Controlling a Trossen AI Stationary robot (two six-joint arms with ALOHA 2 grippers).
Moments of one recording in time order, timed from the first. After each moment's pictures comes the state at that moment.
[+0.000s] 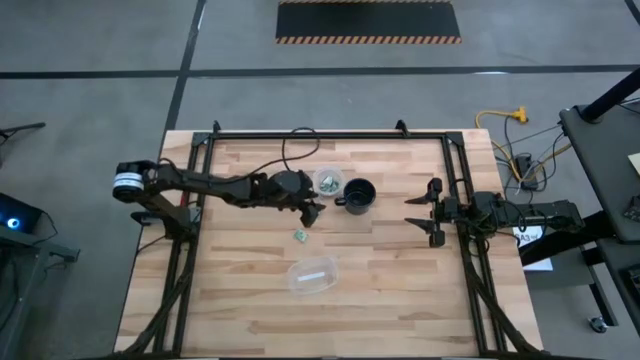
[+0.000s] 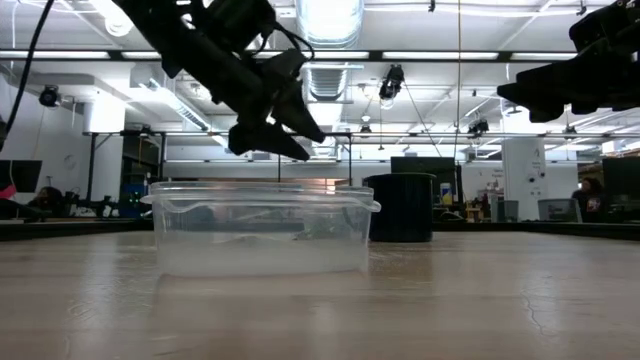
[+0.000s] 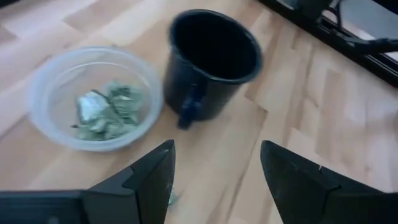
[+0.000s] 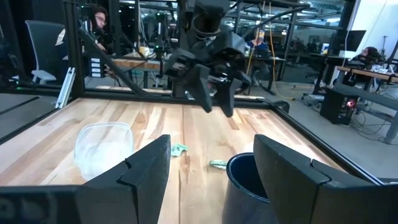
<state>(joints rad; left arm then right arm) 0.13 1.51 0.88 0.06 -0.08 -0.47 0.05 0.02 0.01 0.03 0.11 -0.05</state>
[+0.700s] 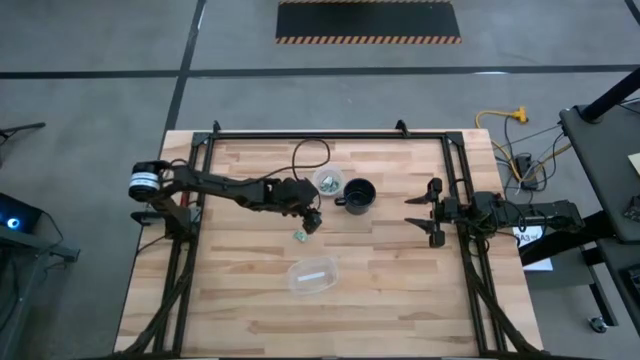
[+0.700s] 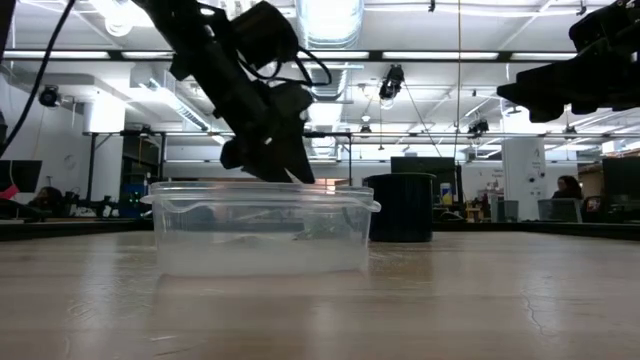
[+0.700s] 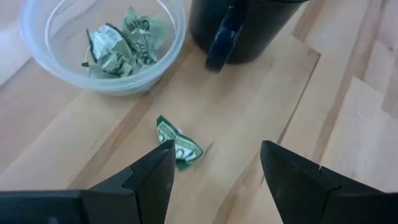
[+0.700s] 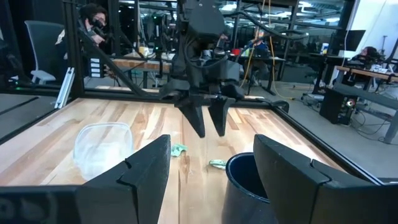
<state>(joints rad) 0.09 1.63 0.98 -0.18 -0.15 -0.49 0.05 0.02 0.01 0.03 0.11 -0.05</state>
